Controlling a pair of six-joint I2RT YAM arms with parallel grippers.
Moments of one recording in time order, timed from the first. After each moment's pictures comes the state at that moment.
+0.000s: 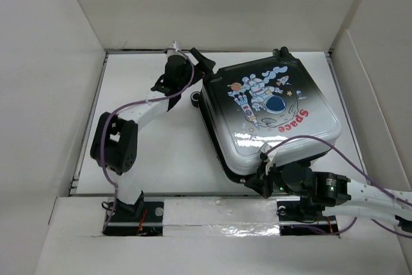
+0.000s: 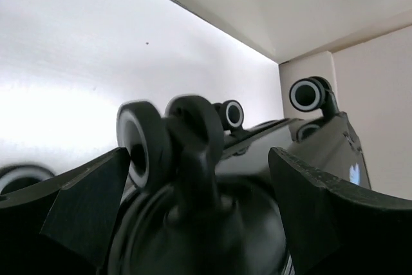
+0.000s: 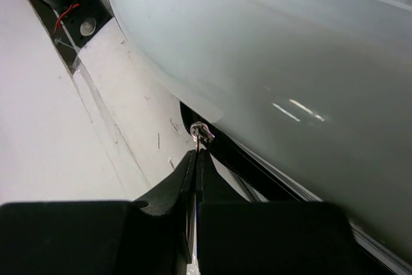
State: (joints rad) left arm -0.43 1.70 1.19 0.25 0.01 -0.94; right arm 1.32 0.43 0.42 -0.43 0.18 0.51
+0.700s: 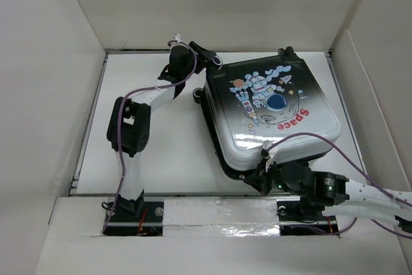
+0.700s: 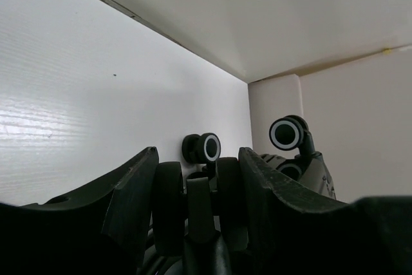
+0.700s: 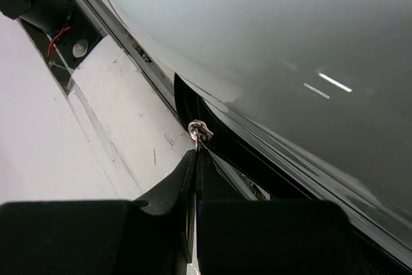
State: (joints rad) left arm -0.40 2.03 1.53 0.27 0.11 -1.05; right arm 1.32 0.46 0.42 -0.39 0.21 0.54
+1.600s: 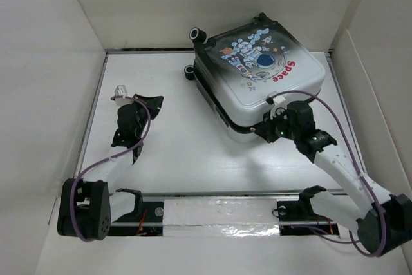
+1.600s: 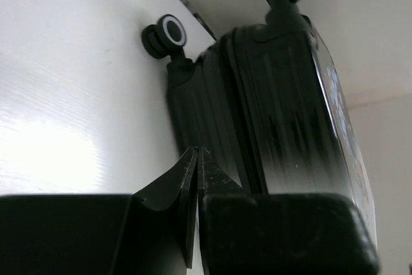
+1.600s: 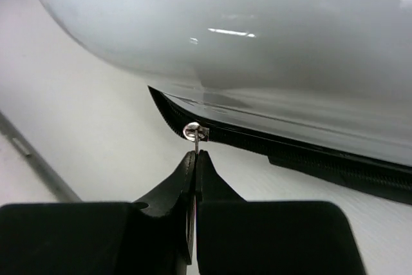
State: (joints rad) left arm -0.11 1.17 0.45 0.55 0.07 -1.02; right arm 0.40 1.03 0.70 -0.25 -0.40 0.08
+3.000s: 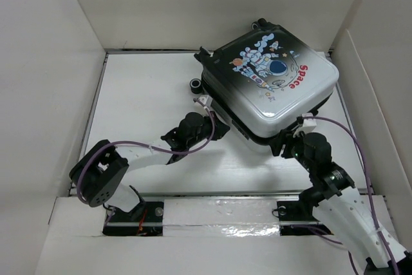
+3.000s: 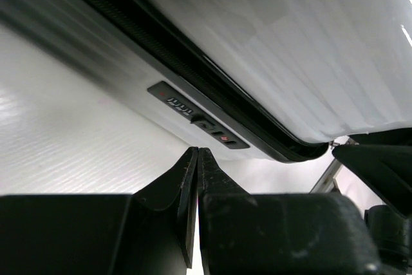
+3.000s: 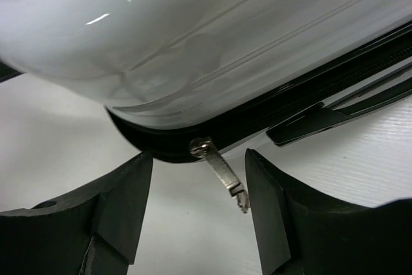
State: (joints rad) left arm -0.85 1.45 0.66 0.47 -0.01 -0.76; right arm 0.45 0.44 0.42 -0.39 0.09 0.36
